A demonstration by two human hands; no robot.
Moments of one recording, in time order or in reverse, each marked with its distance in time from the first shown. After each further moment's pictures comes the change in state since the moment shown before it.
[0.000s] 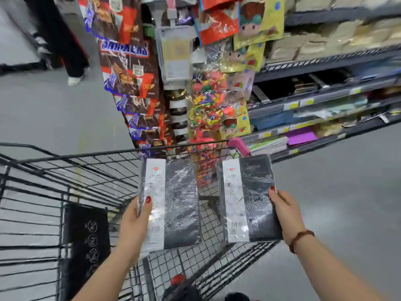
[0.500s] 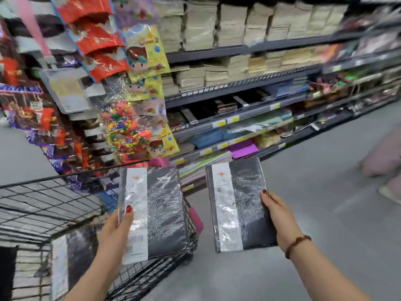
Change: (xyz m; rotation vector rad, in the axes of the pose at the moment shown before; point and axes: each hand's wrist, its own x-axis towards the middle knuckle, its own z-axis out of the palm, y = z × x) left_hand -0.105 0.033 0.198 -0.034 -0.058 0.125; right_hand 0.030 -0.024 -0.258 0.260 0.020 -0.066
